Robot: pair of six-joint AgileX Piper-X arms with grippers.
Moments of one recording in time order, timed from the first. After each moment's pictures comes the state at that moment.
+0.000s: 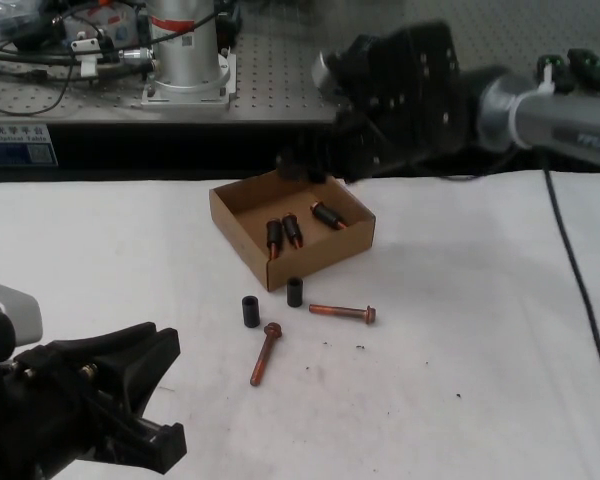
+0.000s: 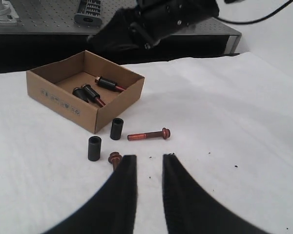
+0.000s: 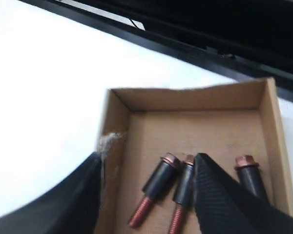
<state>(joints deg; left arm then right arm) -32.6 46.0 -11.2 -15.3 2.4 -13.4 31.0 122.3 -98.4 20.7 -20.3 6.8</state>
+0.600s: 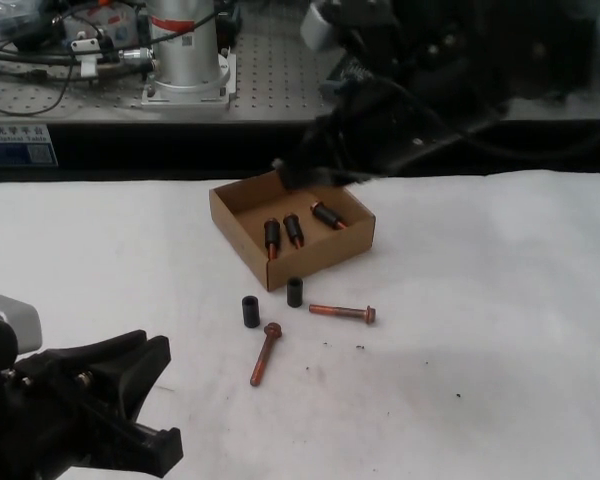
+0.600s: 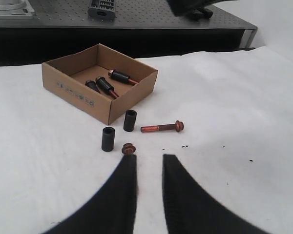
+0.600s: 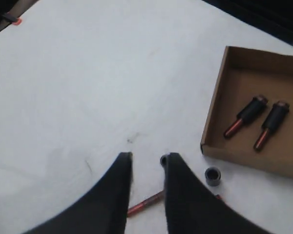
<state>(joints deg) -32.6 46.0 -10.4 -14.4 0.0 -13.4 37.3 95.4 -78.7 33.1 -21.7 0.0</state>
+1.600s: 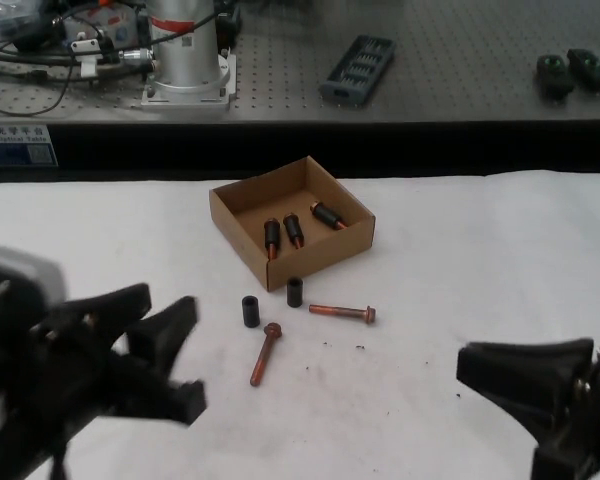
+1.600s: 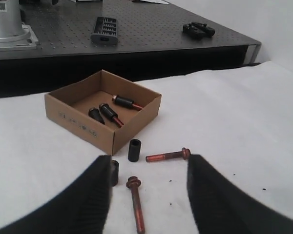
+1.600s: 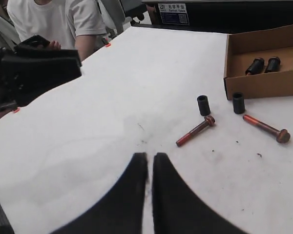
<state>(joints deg) -32.6 59.0 -17.4 -21.0 -1.5 -10.4 40.7 38.0 -14.5 -1.8 -15.2 18.1</state>
